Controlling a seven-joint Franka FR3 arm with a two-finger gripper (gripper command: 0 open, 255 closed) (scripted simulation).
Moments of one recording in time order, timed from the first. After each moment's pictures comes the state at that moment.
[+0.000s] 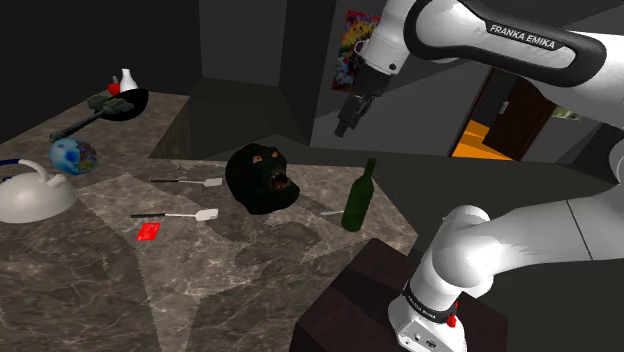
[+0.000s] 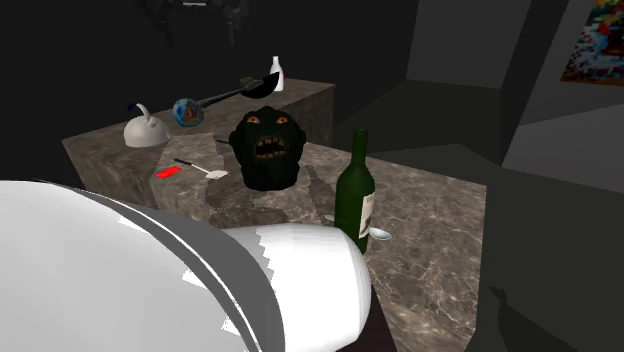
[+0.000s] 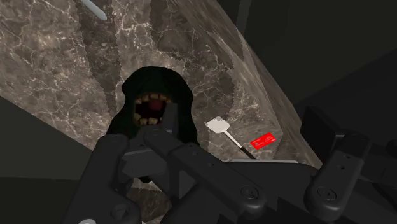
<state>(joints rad) 0.02 -0.79 0.07 -2.27 0.09 1.70 -0.11</state>
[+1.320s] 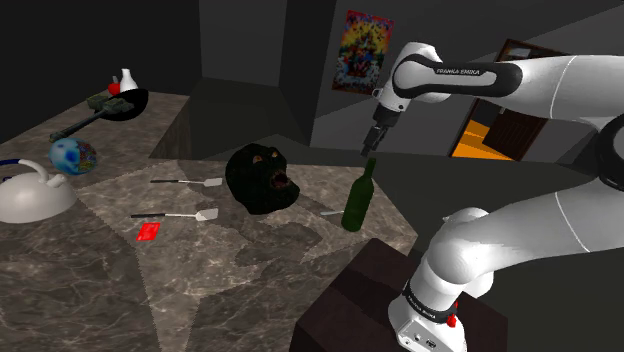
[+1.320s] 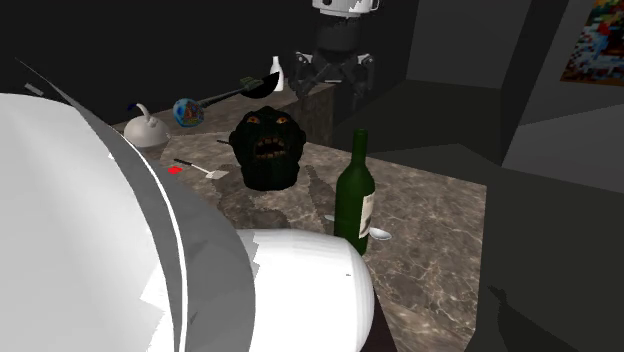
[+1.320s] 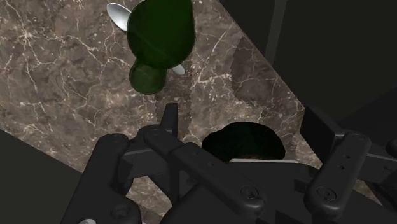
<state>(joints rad) -0.11 -0.66 -0.29 -2.42 -0.08 1.87 -0.46</state>
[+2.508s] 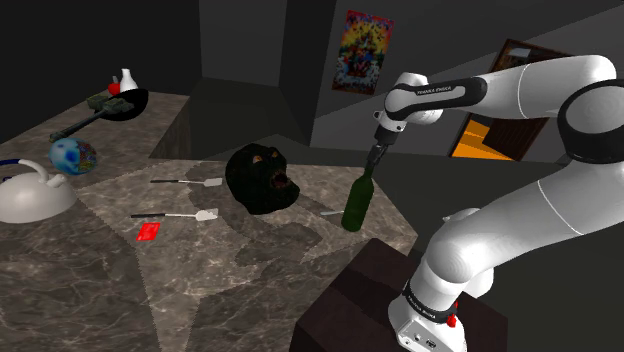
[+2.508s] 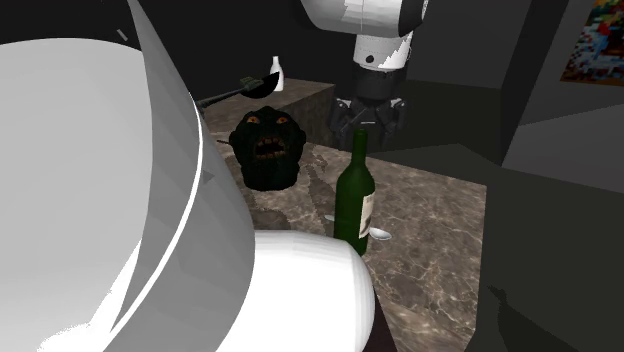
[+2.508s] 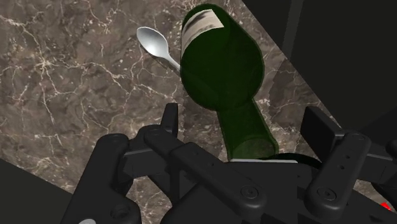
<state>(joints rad) -0.14 -0.50 -0.44 -2.47 -0.12 2.05 -0.60</state>
